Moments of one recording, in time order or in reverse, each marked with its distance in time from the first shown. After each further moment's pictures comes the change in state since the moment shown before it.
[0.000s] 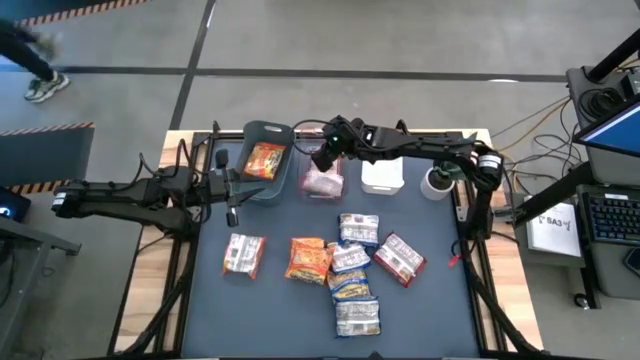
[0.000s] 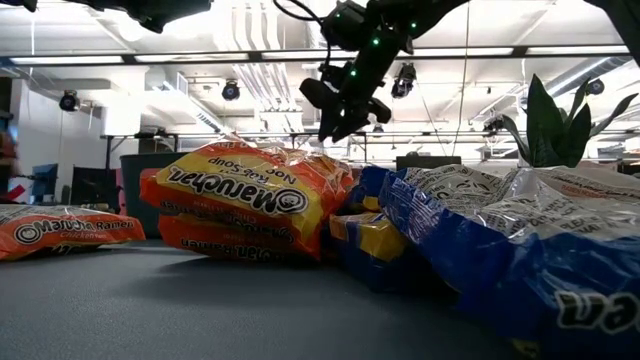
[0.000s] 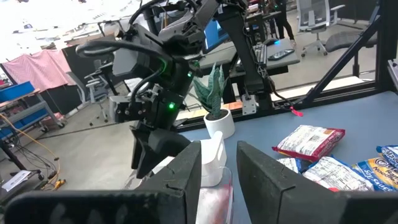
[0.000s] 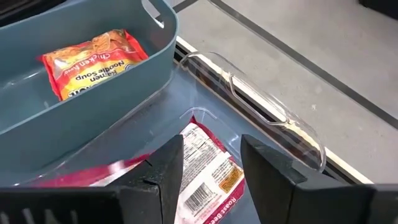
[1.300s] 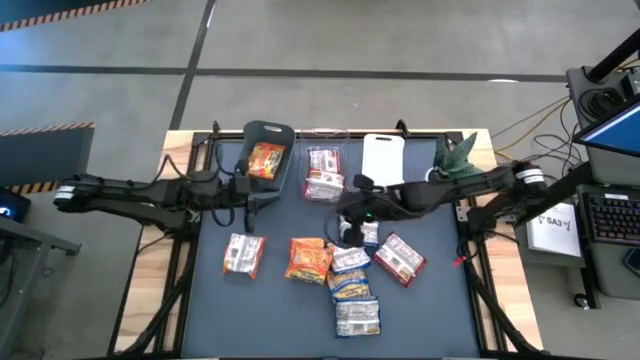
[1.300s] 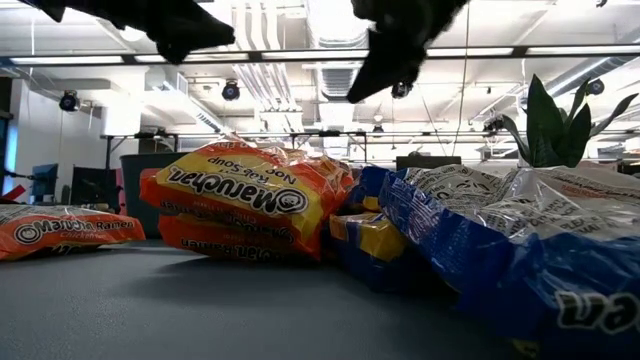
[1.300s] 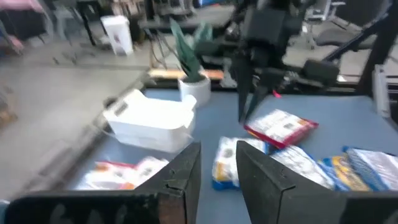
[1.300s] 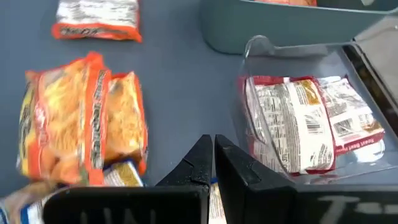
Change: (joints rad) left arm -0.010 0.205 0.015 0.018 0.025 -0.300; right arm 0.443 -0.317 -0.385 0.057 -0.077 -0.152
